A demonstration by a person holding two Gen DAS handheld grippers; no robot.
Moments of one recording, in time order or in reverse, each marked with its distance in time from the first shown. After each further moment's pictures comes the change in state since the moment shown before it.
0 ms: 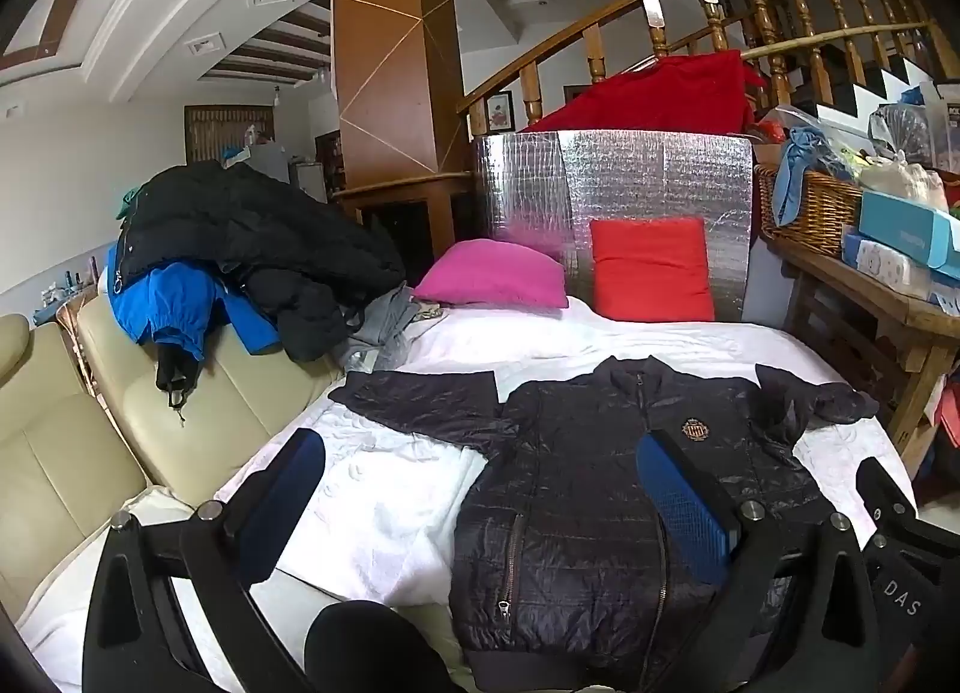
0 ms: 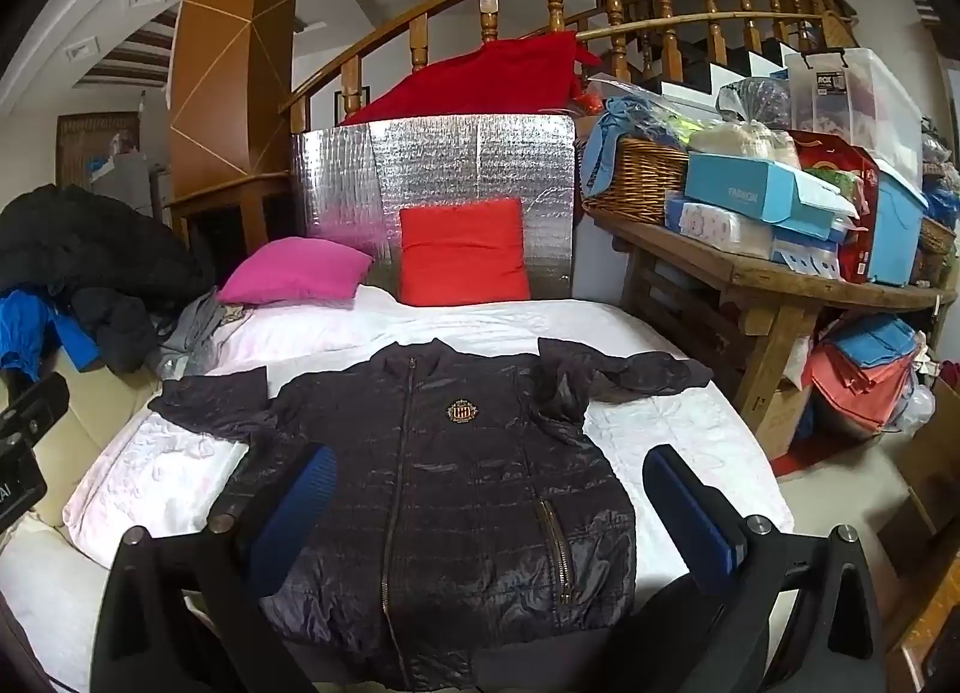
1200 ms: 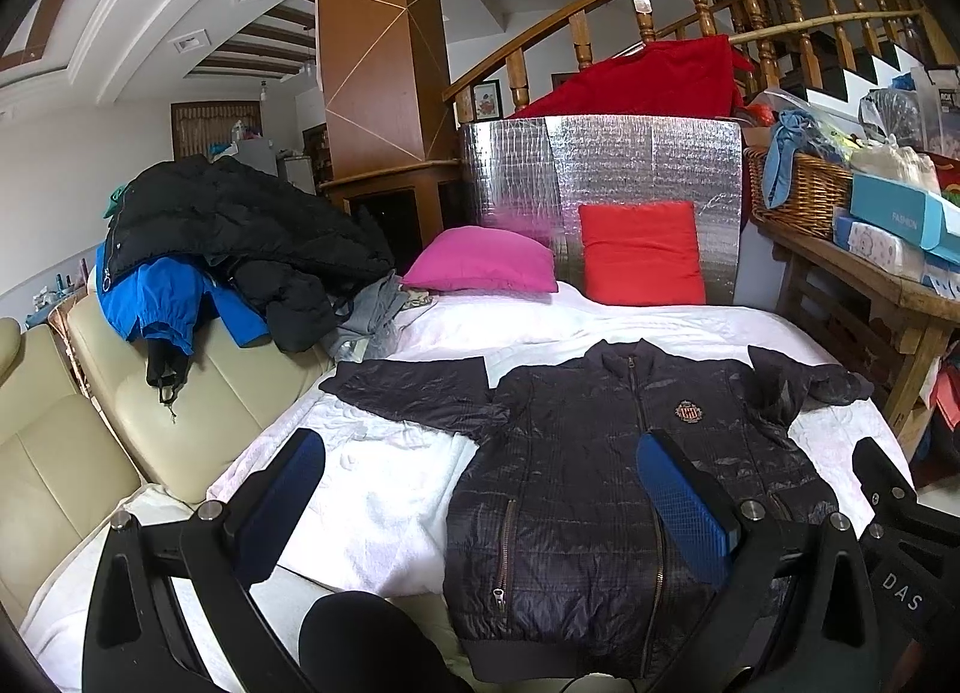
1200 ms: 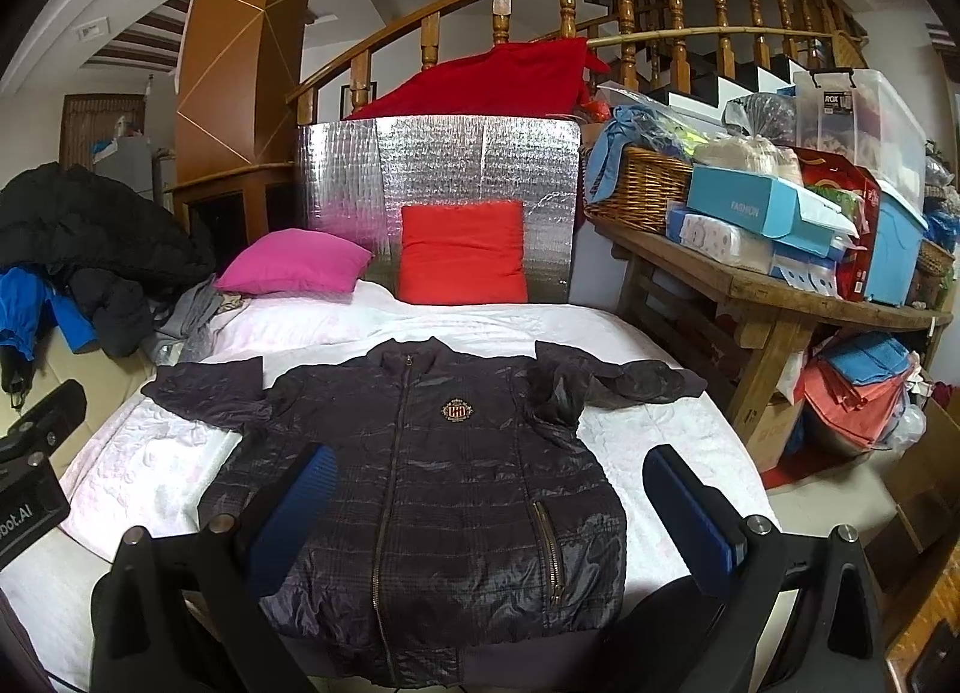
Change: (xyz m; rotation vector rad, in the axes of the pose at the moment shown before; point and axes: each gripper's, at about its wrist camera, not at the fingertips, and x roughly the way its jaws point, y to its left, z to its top) left arm 0.006 -0.005 -0.004 0.023 0.027 -0.019; right arm -0.006 0.008 0.000 -0.045 -0.030 -0.015
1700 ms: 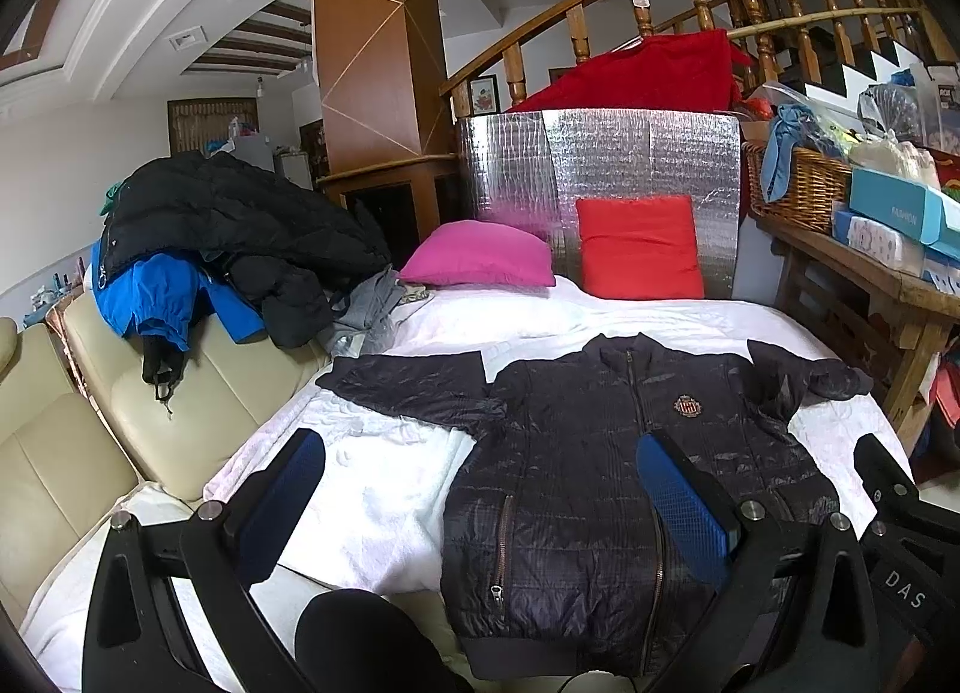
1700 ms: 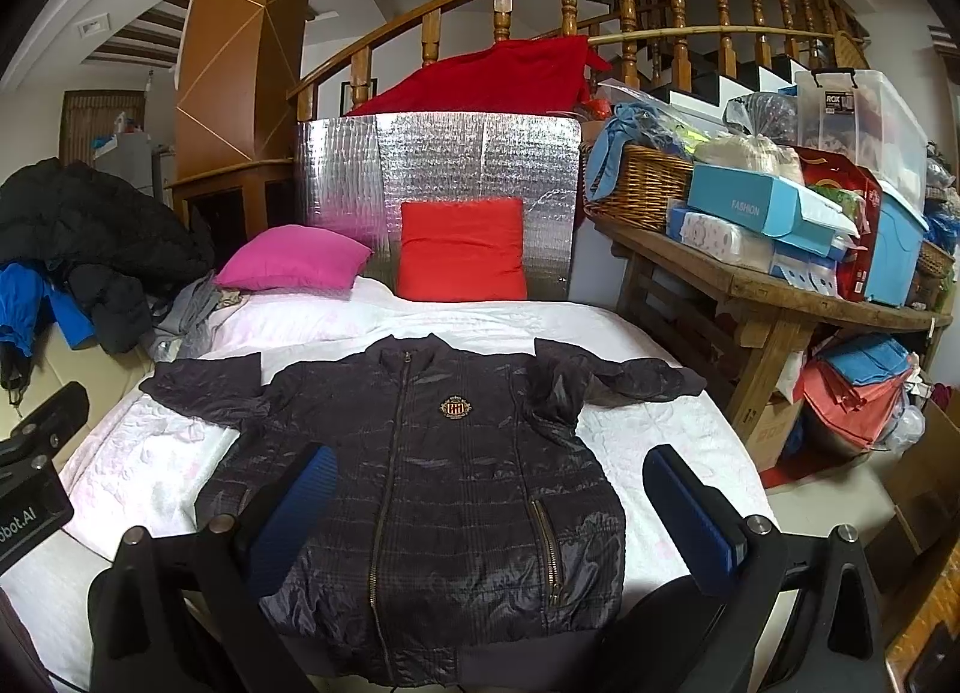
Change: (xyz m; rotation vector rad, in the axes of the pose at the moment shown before) left arm 0.007 0.001 -0.001 0.004 0.018 -0.008; right arm 0.002 0.000 -0.002 0.002 -0.005 -0.002
